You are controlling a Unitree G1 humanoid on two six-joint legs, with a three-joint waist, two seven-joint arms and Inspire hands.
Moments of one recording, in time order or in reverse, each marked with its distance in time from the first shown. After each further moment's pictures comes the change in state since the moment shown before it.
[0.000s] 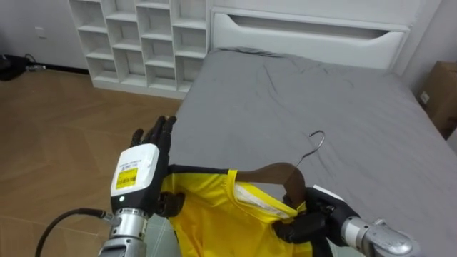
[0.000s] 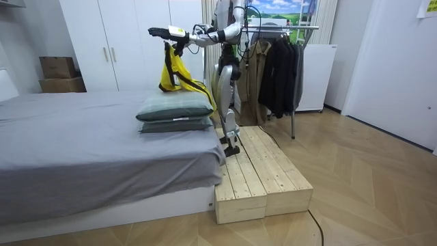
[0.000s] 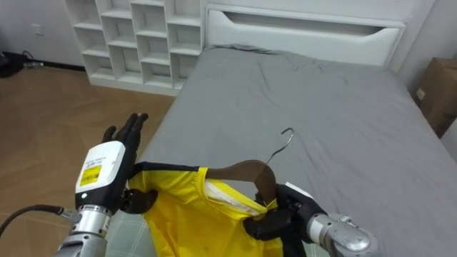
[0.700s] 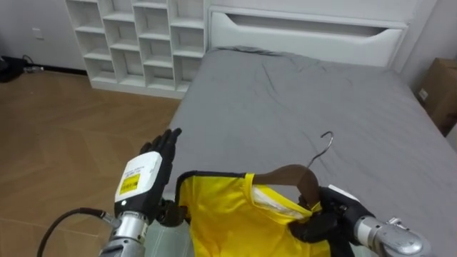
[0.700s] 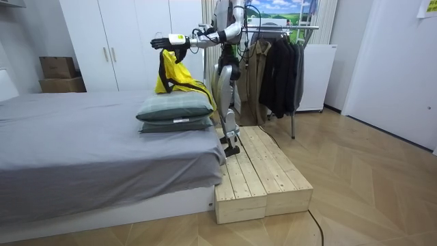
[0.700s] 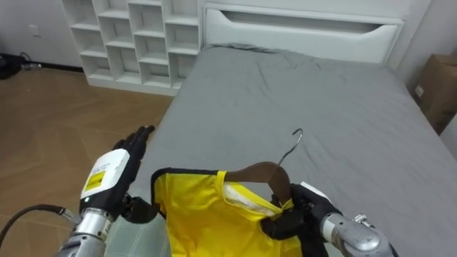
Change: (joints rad) left arm 0.049 0.019 0.000 0.001 -0.115 -0.020 -0.172; right arm 0.007 -0.021 -0.050 0.020 -0.123 0.003 -0.082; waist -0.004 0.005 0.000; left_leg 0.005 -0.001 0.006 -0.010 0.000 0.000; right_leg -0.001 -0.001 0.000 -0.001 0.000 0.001
